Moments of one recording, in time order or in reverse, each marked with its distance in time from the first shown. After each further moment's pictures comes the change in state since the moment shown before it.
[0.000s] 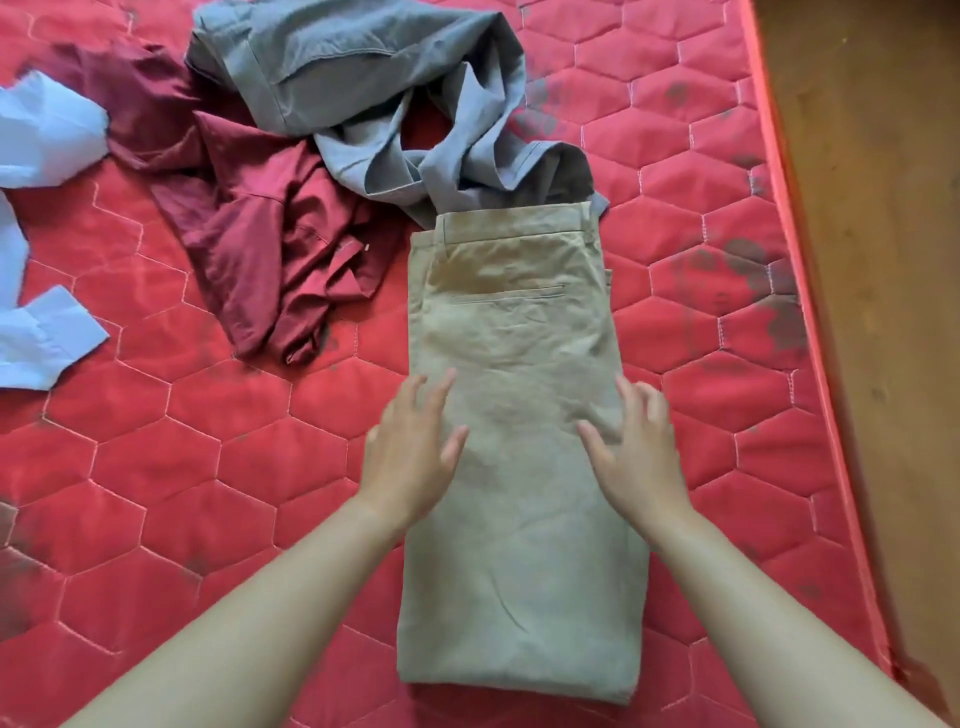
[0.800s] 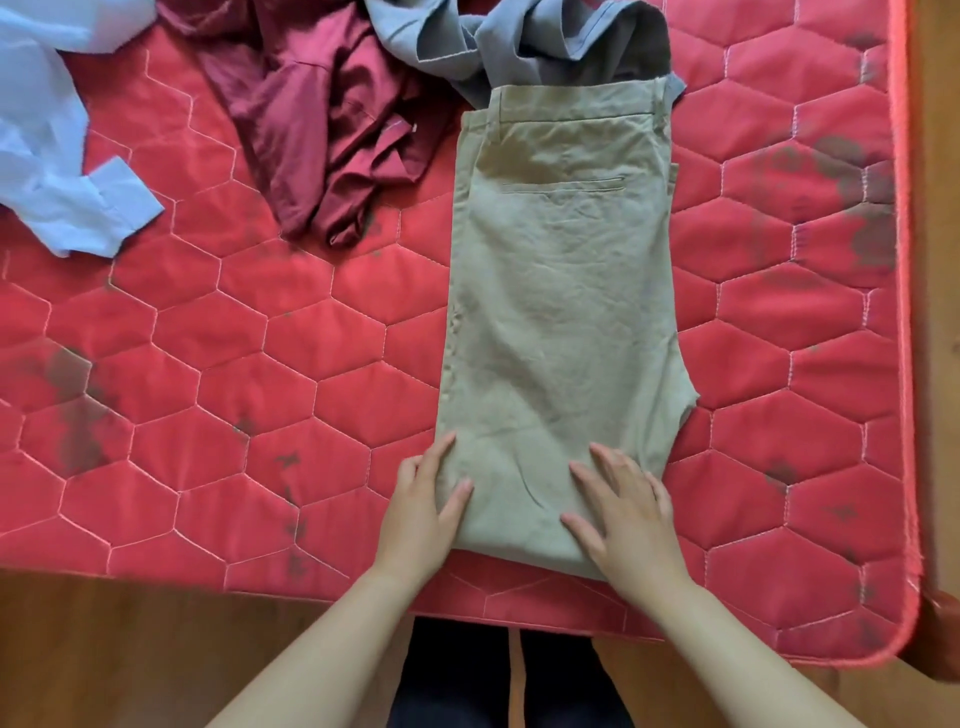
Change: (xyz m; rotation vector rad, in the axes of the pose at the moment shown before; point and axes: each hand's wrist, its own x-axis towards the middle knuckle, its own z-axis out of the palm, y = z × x) left_hand -0.158 -0.043 0.074 -0.397 -0.107 -0.326; right_hand -0.139 0.073 0.055 -0.349 -0.343 -0.310
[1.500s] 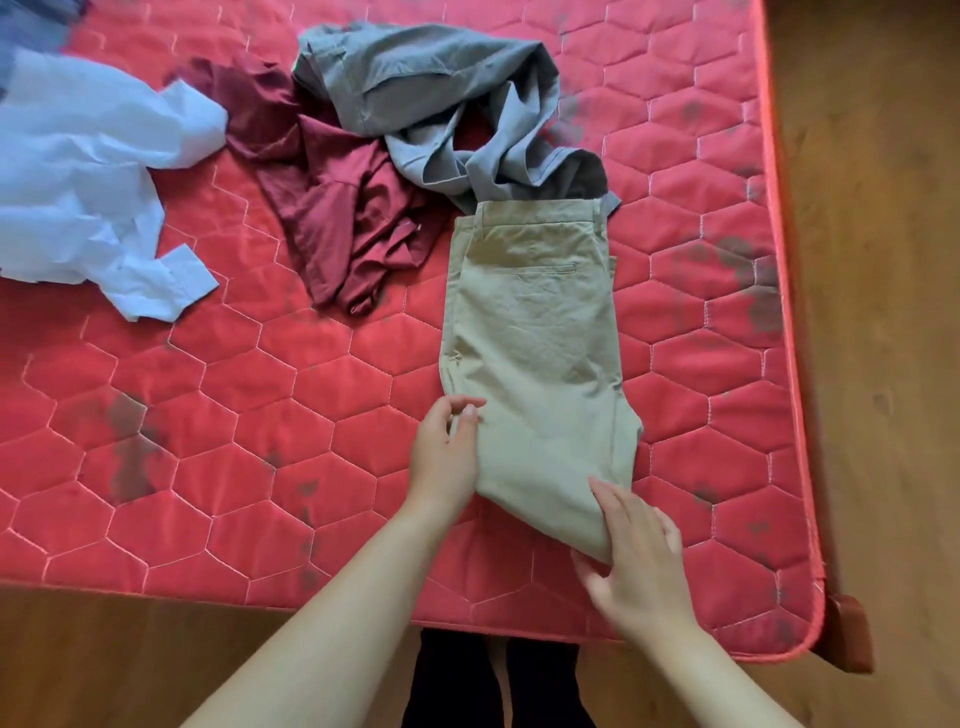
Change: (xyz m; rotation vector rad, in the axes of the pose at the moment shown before) left_hand -0.013 0.148 -0.056 -0.517 0.234 0.062; right_hand -0.057 -0.016 -0.083 0.129 0.265 -0.048
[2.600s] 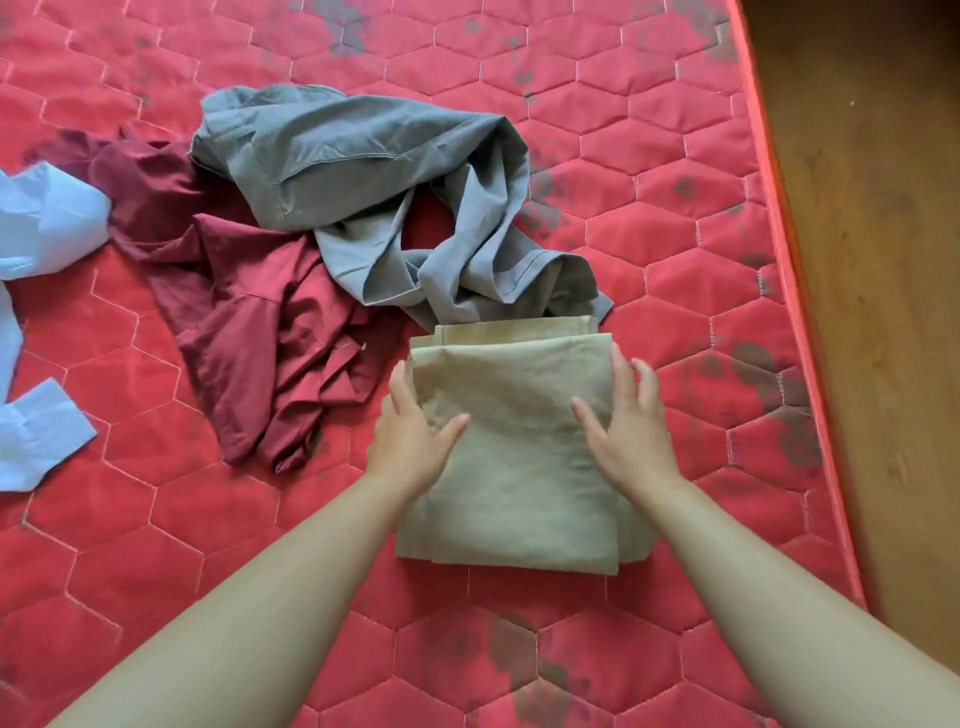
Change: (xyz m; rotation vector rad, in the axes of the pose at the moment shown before) left_hand 0.251 0.022 0.049 0.559 -0.139 0.021; right_hand 0.324 0.044 -0.024 0.202 0.076 0.324
